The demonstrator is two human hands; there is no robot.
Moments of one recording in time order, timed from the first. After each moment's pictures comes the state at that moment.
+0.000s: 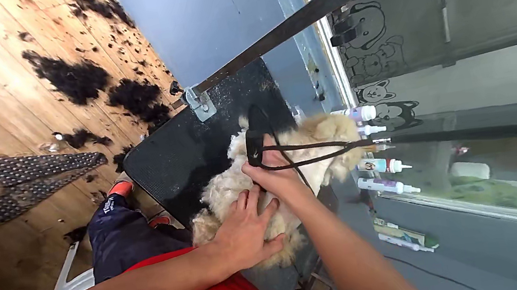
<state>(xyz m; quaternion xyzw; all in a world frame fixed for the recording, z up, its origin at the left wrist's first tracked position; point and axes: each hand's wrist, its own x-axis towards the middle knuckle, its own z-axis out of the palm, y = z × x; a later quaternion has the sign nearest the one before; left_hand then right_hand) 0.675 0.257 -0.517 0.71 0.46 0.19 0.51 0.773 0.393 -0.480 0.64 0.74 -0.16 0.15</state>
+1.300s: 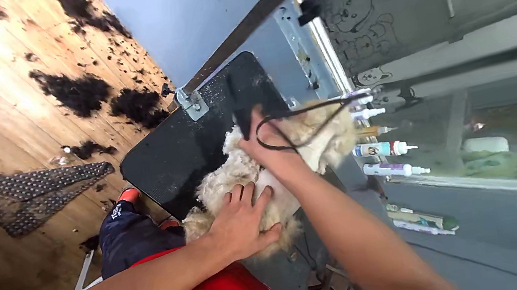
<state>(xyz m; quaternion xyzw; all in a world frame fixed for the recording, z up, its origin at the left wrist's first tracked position) 0.679 0.257 -0.517 0.75 0.48 0.18 0.42 0.745 0.424 -0.472 0.67 0.71 -0.07 0.22</state>
